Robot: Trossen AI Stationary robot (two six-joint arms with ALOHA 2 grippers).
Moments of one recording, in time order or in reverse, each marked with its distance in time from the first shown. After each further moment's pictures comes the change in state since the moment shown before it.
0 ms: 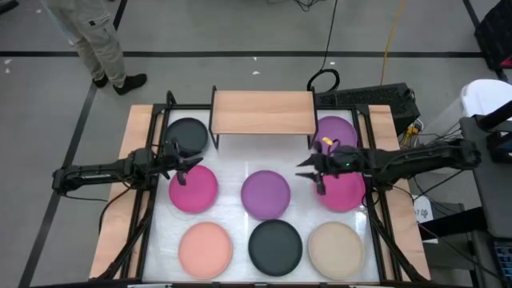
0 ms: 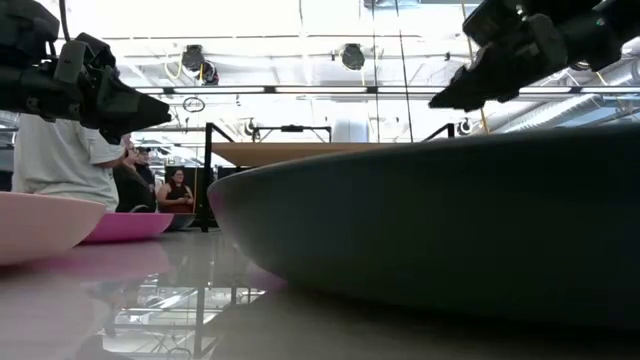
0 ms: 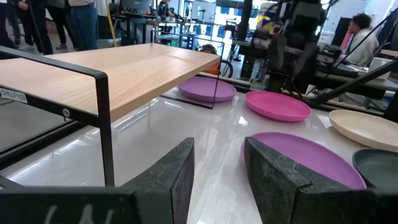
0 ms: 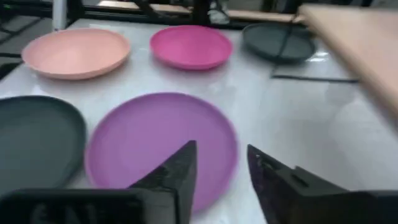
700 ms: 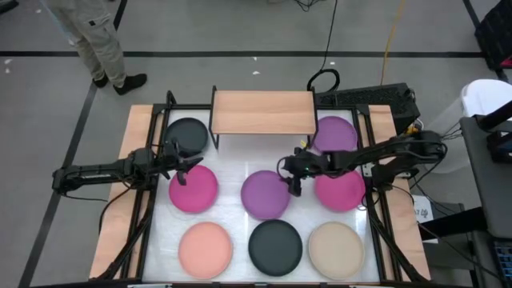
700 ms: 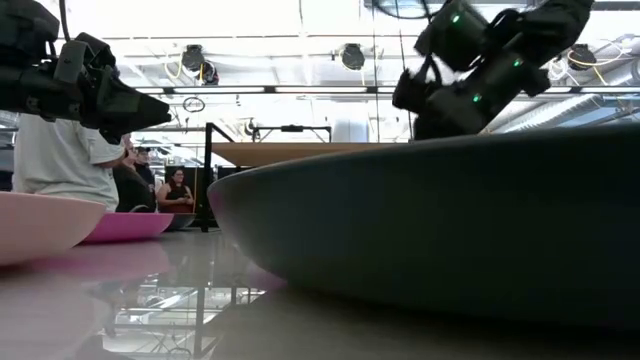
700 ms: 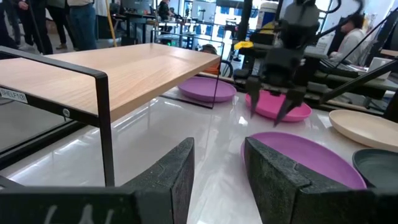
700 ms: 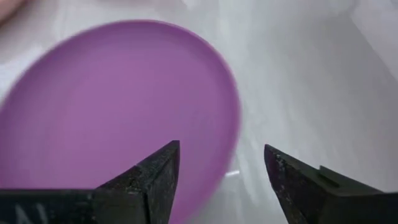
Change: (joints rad) left arm 0.000 0.000 0.000 0.000 0.000 0.000; right arm -0.053 0.514 0.216 -0.056 0.053 0.219
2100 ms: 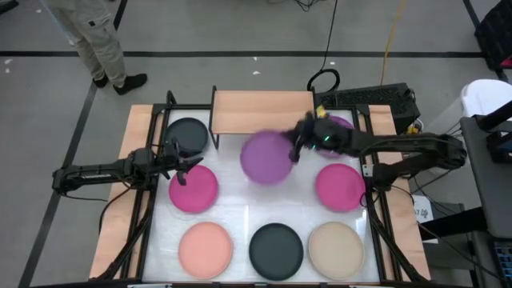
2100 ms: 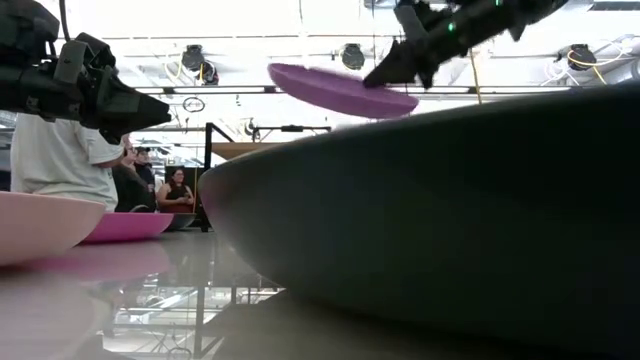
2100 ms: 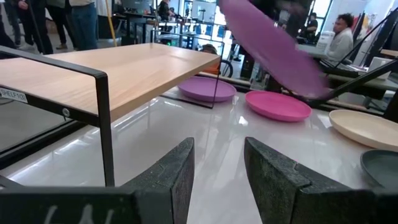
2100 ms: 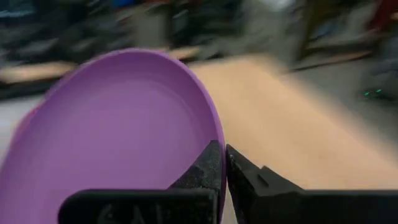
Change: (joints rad) left arm 0.000 0.000 0.000 0.000 0.000 0.000; right arm -0.190 -0.294 0.182 -0.024 0.167 -0.158
